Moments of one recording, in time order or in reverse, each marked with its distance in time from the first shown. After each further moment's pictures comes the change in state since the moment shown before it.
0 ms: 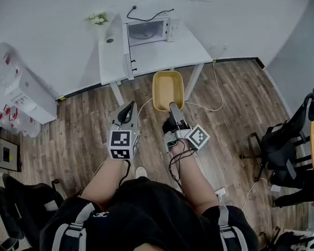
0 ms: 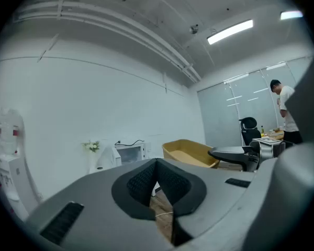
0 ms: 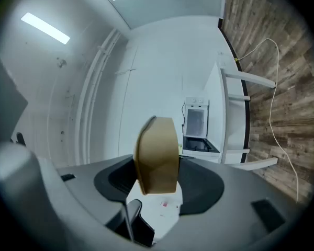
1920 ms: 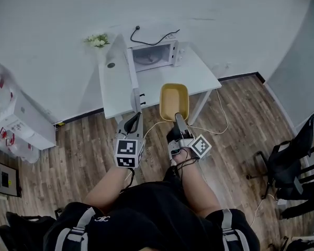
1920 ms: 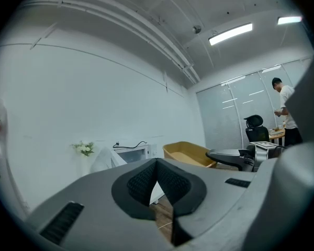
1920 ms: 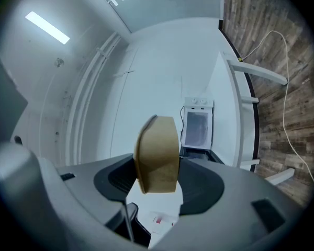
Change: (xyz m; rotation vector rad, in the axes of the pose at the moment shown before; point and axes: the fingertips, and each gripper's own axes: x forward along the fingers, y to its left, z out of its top) left arm 0.157 0.120 -0.016 0.003 -0.035 -0.072; right arm 0.175 -0.086 0.030 -0.053 -0.084 0.006
